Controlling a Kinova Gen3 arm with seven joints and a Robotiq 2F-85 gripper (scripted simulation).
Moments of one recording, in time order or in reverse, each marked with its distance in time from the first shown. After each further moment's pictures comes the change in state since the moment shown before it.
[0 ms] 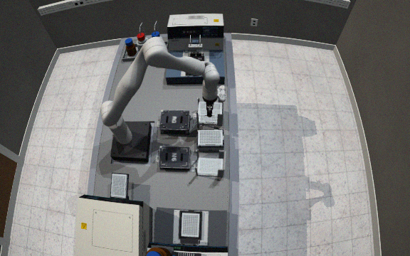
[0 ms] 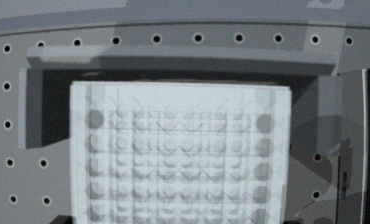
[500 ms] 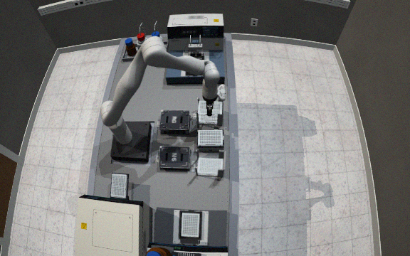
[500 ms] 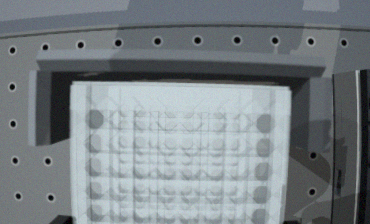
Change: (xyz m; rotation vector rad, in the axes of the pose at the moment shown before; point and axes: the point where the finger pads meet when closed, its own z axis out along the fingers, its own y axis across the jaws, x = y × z) arm 0.000 0.000 -0.009 0.000 0.000 0.000
